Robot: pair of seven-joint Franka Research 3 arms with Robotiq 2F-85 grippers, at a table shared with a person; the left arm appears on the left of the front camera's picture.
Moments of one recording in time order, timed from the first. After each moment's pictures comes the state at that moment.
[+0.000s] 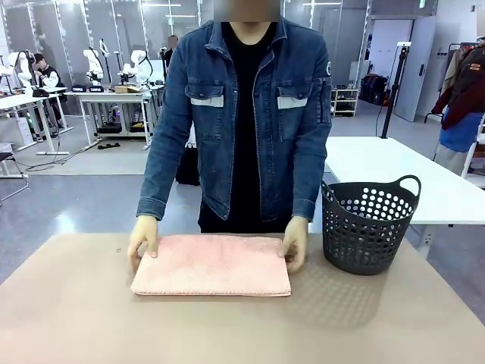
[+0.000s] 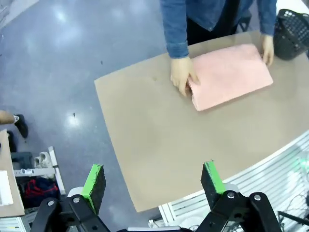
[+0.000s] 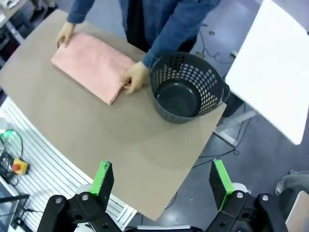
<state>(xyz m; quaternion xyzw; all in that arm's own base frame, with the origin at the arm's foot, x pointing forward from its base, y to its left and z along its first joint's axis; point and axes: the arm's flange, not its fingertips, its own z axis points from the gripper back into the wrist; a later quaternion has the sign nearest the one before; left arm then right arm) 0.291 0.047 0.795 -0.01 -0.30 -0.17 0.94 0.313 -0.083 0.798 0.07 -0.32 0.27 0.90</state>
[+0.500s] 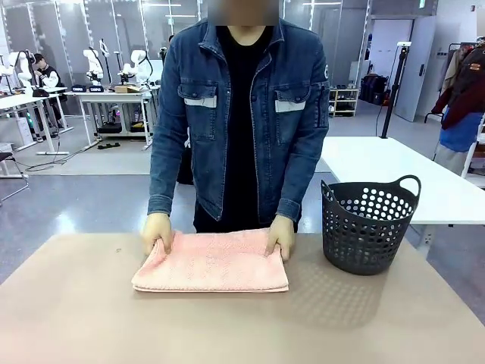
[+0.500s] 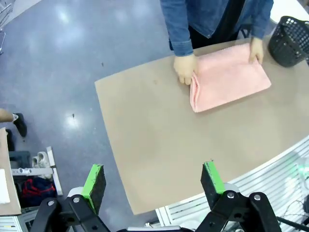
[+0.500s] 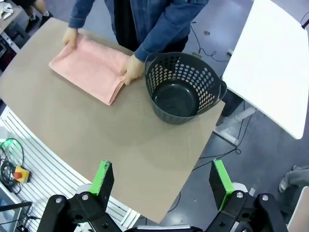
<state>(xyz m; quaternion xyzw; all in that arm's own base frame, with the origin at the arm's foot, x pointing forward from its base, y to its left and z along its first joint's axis) 0.290 0.046 0.794 -0.01 -0.31 -0.16 0.94 0.311 -0.085 0.793 0.07 -0.33 0.25 0.91</state>
